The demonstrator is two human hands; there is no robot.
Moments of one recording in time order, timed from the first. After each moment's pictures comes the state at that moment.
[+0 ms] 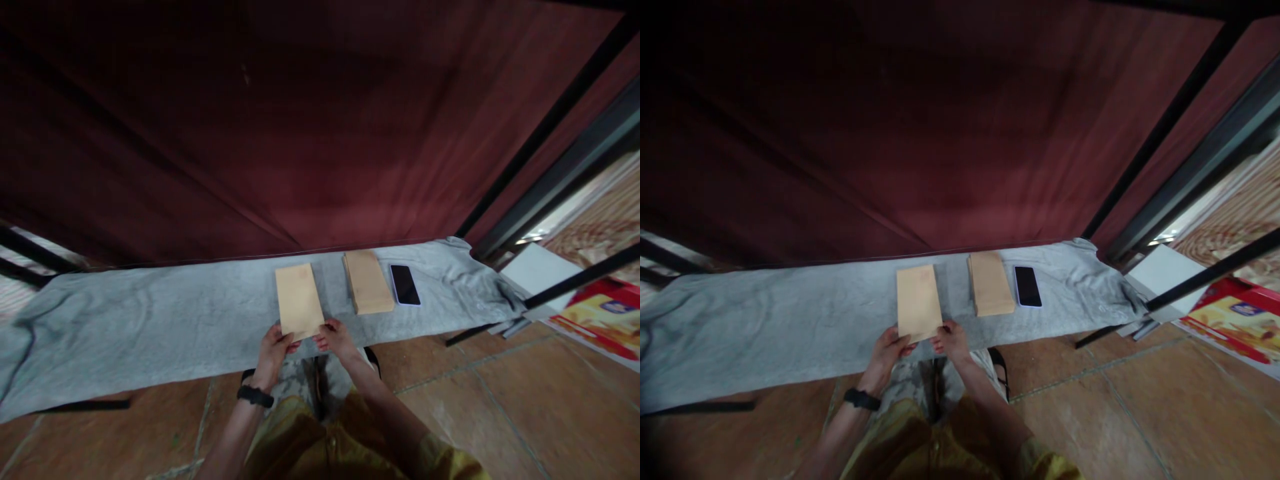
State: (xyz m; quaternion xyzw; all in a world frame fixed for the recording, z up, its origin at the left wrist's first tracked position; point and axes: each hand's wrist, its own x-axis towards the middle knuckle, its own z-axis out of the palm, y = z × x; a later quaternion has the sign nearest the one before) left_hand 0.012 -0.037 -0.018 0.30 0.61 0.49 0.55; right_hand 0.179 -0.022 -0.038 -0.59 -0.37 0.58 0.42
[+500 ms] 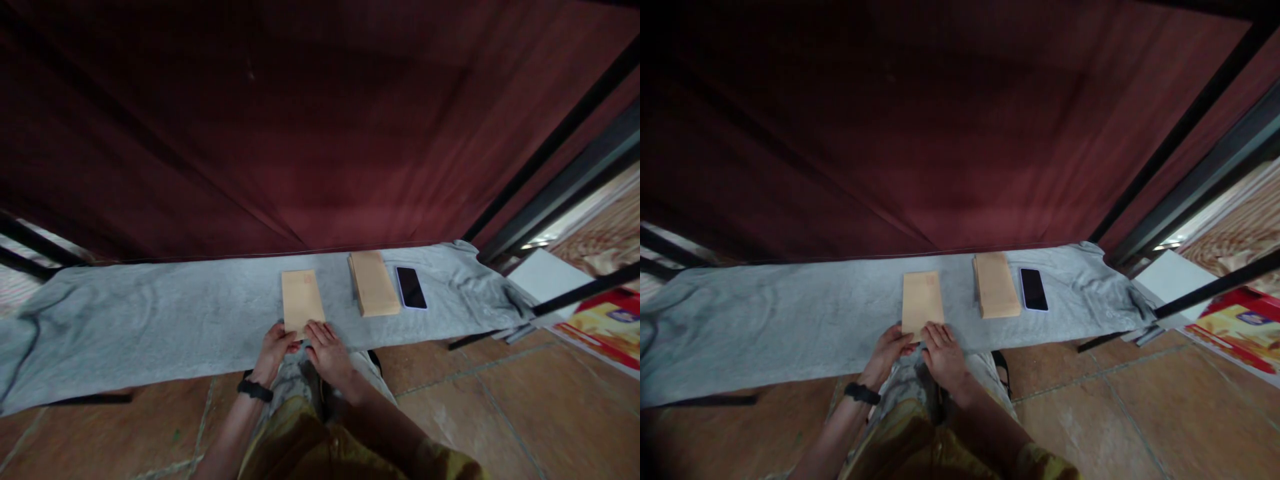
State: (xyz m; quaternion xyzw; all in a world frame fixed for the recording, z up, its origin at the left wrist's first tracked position) left_hand -0.001 -0.032 -0.010 0.32 0.60 0.45 0.58; right_hand 0.166 -0.050 -0.049 -0.47 -0.84 0.09 0.27
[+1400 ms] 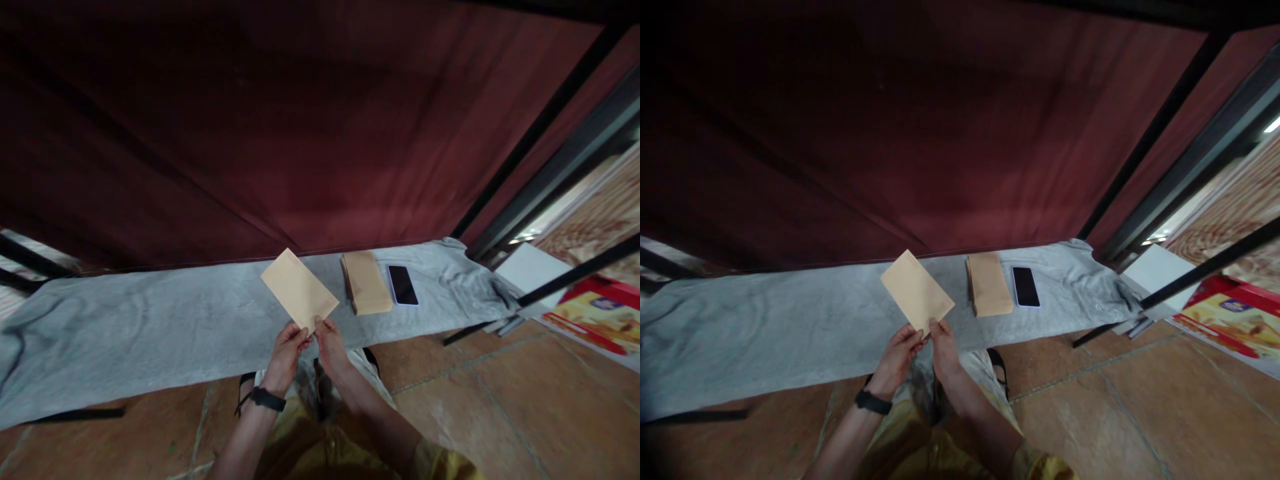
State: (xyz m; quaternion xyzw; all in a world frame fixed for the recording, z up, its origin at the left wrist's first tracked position) left_hand 0.047 -0.041 0.011 0.27 0.52 0.50 0.64; right_hand 0.147 -0.038 0.005 -0.40 -0.27 0.61 0.63
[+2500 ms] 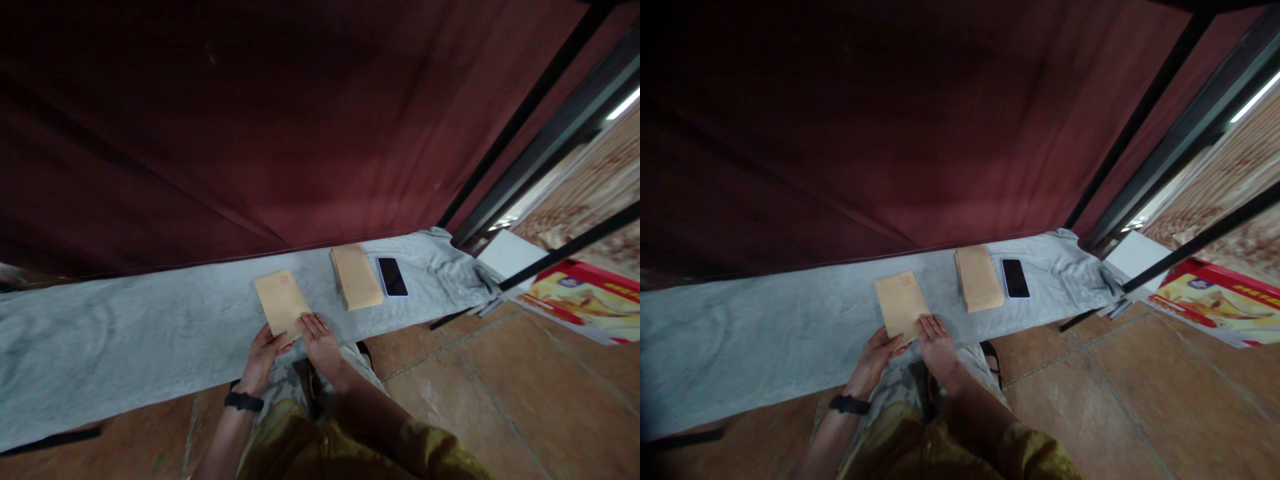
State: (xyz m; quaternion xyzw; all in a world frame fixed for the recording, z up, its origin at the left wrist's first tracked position) left_hand 0.011 -0.026 -0.013 0.31 0.56 0.46 0.61; right_hand 0.176 -0.035 -0.070 -0.54 -0.81 0.03 0.23
